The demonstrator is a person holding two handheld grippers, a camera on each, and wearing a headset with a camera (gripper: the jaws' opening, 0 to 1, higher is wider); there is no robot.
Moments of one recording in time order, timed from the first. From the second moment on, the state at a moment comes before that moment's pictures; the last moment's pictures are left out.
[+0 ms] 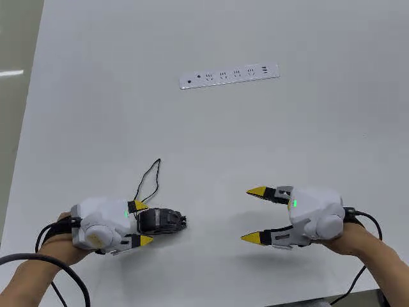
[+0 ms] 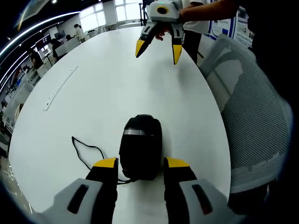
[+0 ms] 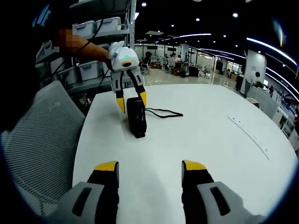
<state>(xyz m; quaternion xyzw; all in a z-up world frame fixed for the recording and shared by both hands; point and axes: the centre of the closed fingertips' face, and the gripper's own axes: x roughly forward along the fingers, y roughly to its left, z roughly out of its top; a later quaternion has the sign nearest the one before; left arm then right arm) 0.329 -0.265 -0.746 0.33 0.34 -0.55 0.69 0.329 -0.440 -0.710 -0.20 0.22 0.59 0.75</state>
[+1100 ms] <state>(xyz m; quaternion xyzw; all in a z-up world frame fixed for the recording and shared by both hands) 0.330 -0.265 -0.755 0.33 0.34 -0.55 0.68 0.334 -0.356 -0.740 -0.19 0.21 0.65 0.70</state>
